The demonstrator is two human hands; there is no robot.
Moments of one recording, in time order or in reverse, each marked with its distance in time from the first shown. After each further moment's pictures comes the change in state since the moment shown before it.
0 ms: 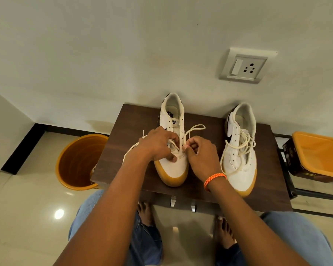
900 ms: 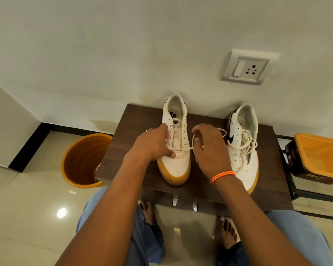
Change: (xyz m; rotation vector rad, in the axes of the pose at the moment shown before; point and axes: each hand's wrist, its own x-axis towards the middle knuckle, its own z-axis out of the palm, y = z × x) left_hand -0.010 -0.011 -0.004 0.036 0.119 -0.050; right_hand 0.002 -0.012 -0.022 -0.287 0.127 -0.264
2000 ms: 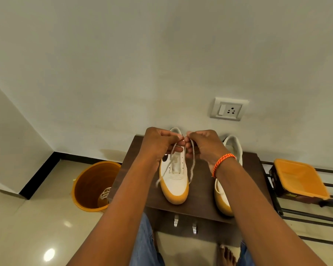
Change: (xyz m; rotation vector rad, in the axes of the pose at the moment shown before) left_hand -0.091 0.073 -0.090 -1.105 0.253 0.039; right_hand 0.048 -0.089 -0.099 0.820 -0.230 0.472
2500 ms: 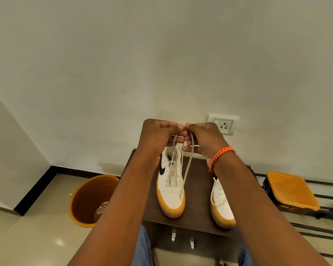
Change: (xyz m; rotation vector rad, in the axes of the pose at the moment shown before) left_hand -0.021 0.070 0.001 -0.050 0.049 0.168; right_hand -0.026 -0.078 -0.003 0.070 0.059 -0.067
